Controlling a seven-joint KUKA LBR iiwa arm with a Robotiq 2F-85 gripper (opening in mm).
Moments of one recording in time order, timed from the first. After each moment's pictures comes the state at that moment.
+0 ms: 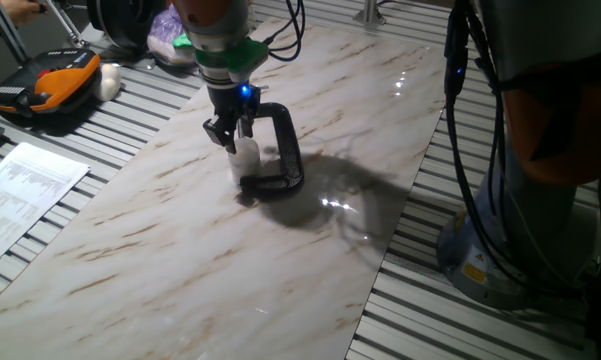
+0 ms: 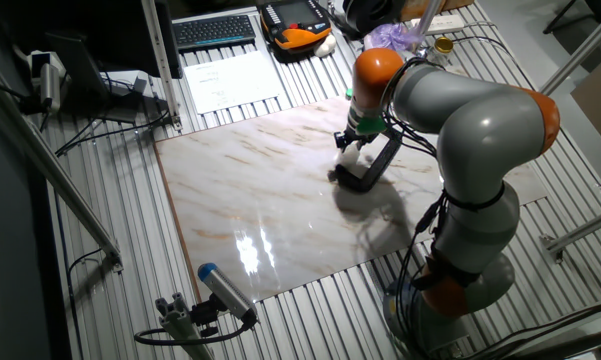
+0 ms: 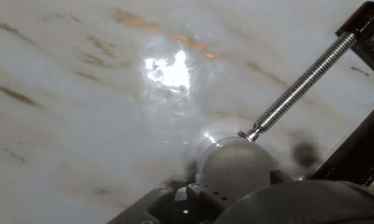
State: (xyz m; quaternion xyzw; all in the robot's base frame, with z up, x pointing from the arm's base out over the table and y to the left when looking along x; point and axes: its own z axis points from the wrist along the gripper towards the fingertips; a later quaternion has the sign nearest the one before) arm 0.521 0.026 0.116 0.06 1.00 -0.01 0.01
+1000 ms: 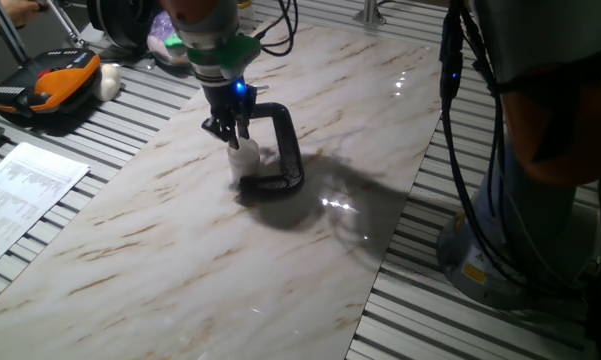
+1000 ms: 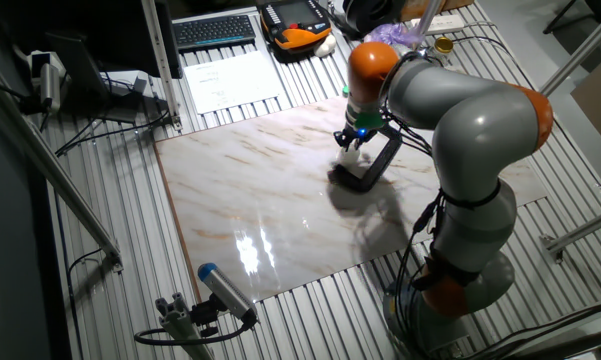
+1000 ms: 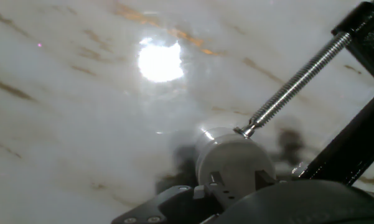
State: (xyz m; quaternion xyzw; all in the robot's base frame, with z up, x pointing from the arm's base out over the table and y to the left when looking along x) arm 0.523 0.026 0.124 0.10 1.00 -0.02 -0.01
